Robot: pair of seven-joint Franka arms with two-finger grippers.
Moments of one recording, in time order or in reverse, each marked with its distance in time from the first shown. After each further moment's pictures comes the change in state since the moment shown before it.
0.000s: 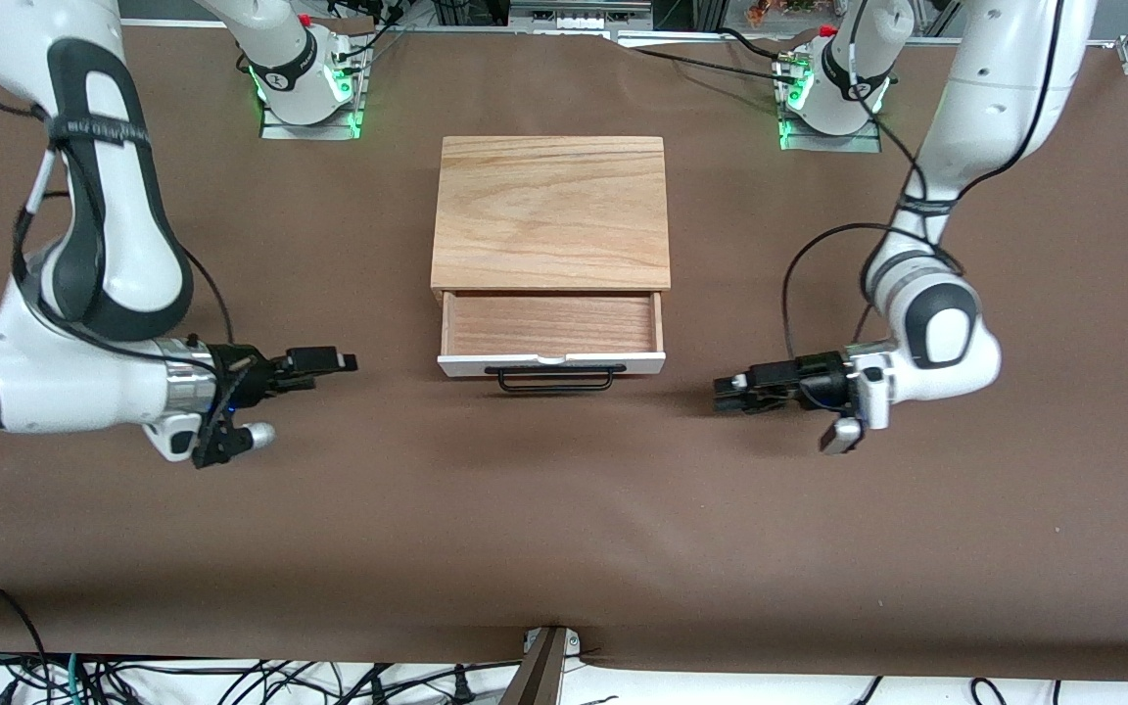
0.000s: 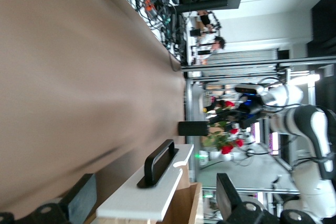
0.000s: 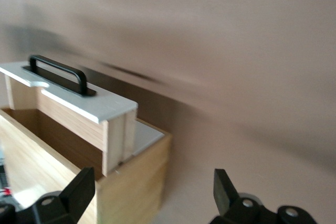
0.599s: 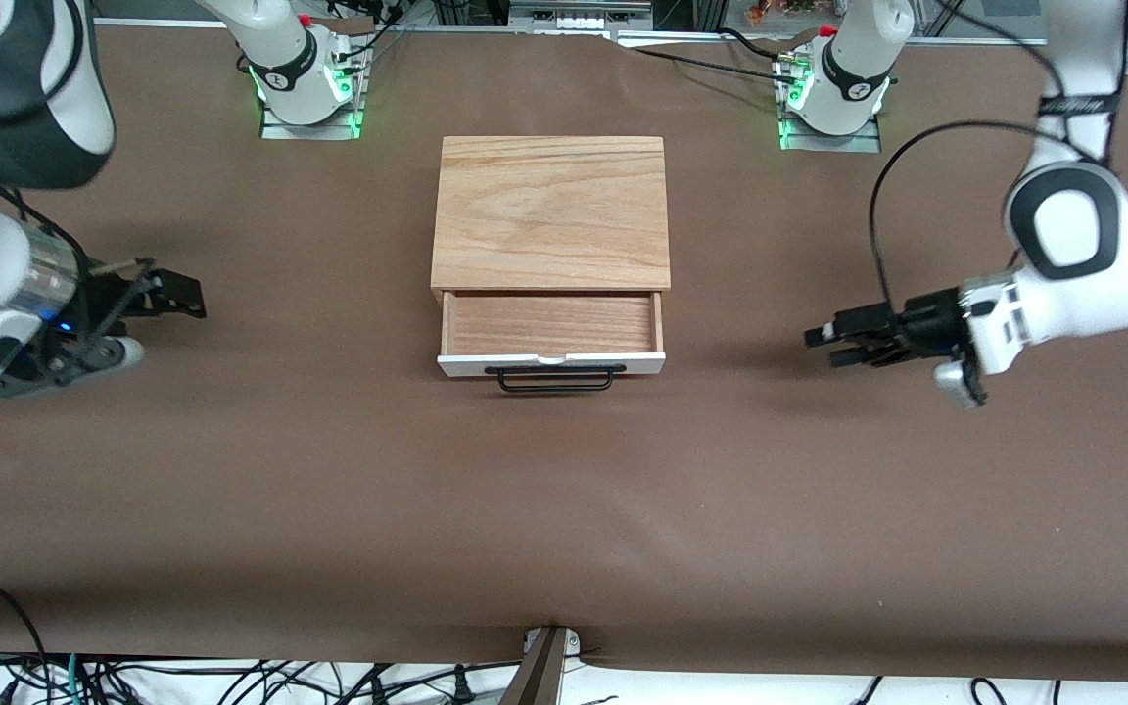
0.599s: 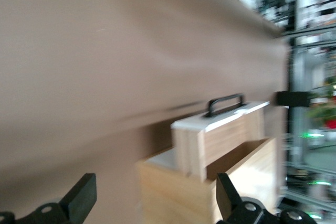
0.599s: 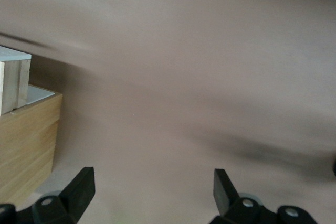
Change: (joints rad) left arm 0.058 -0.409 0.015 -0.143 0.745 0.124 -0.396; right arm -0.003 -0.260 -0.019 -0.013 -0.482 -0.117 0.026
